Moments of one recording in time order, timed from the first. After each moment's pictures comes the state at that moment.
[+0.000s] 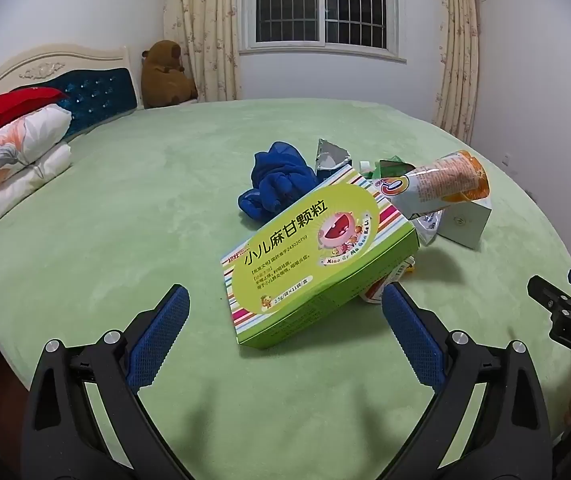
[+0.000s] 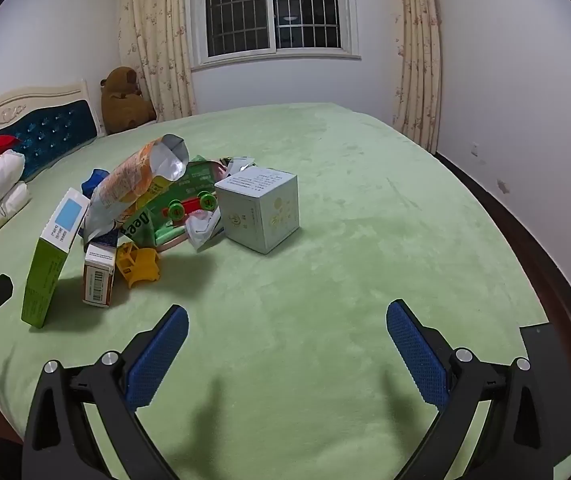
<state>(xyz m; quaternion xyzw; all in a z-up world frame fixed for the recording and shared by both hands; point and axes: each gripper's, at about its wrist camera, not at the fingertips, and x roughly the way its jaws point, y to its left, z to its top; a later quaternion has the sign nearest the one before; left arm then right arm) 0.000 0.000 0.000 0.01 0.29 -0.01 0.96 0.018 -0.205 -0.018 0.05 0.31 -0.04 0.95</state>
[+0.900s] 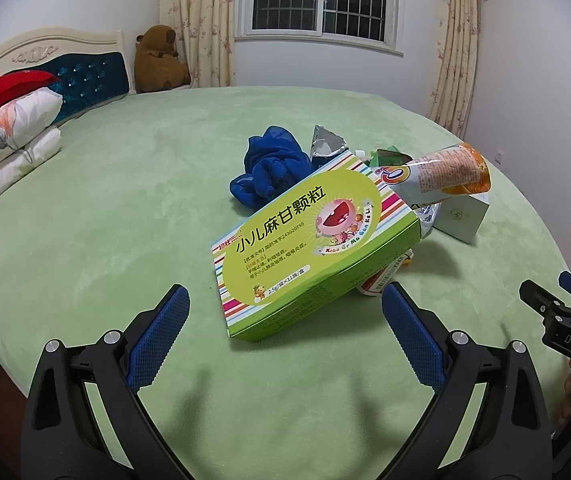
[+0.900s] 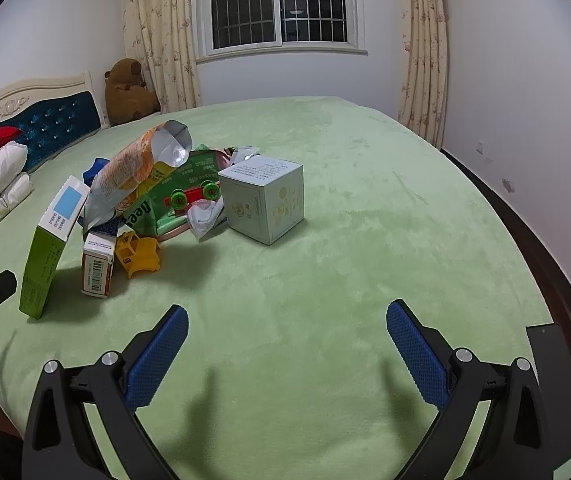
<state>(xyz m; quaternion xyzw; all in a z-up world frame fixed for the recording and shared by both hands) 0.006 0.006 -0.008 -0.01 0.31 -0.02 0.95 0.021 -0.203 -0.024 0.04 0.32 -0.03 0.95</state>
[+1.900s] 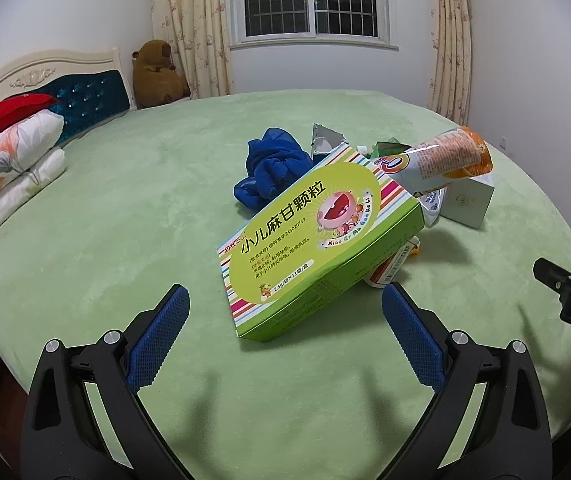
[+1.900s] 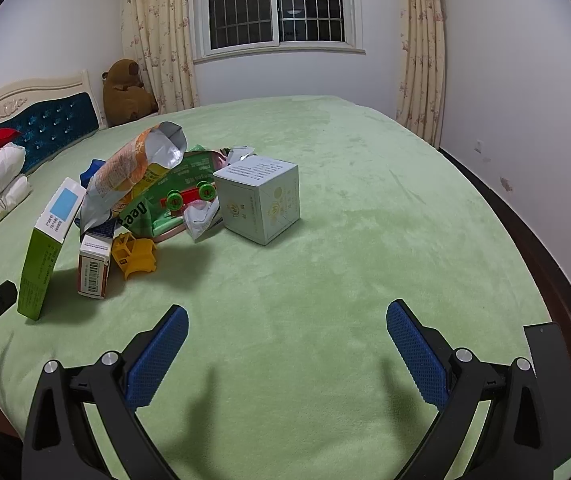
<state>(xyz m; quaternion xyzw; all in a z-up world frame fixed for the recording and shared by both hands) 0.003 0.001 -0.013 0.03 0.30 -0.02 0.95 0.022 -0.206 -0.024 0.04 0.32 -0.04 0.95</state>
